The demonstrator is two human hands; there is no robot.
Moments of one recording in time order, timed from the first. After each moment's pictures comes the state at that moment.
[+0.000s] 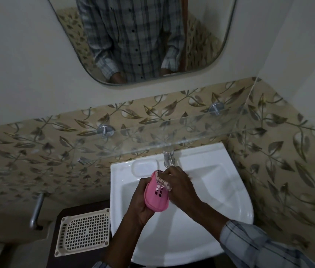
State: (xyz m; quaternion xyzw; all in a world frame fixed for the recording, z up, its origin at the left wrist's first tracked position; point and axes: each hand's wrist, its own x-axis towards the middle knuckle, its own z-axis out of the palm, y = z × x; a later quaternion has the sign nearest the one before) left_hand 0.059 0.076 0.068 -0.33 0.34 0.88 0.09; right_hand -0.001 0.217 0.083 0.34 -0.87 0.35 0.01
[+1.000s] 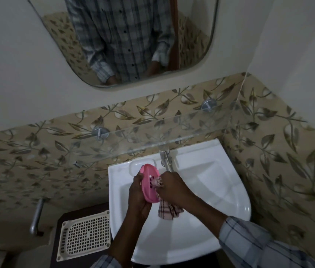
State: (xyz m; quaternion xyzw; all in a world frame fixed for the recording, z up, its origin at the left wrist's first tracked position) left_hand 0.046 0.081 0.063 -0.37 0.36 0.86 -0.02; right_hand -0.001 0.200 0.106 0.19 -0.89 0.35 -0.23
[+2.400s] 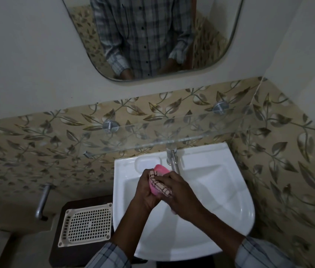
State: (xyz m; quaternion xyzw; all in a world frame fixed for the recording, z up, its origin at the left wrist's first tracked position) left_hand 0.036 0.088 0.095 -0.37 0.26 0.89 0.11; right_hand 0.026 0.226 0.099 0.33 -0.80 0.48 -0.12
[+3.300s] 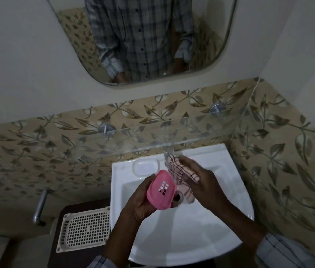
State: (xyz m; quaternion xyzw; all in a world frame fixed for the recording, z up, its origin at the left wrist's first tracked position) left_hand 0.048 0.079 0.078 -0.31 0.26 0.89 0.22; right_hand -0.016 0.274 0.113 0.31 -0.76 0.57 -0.05
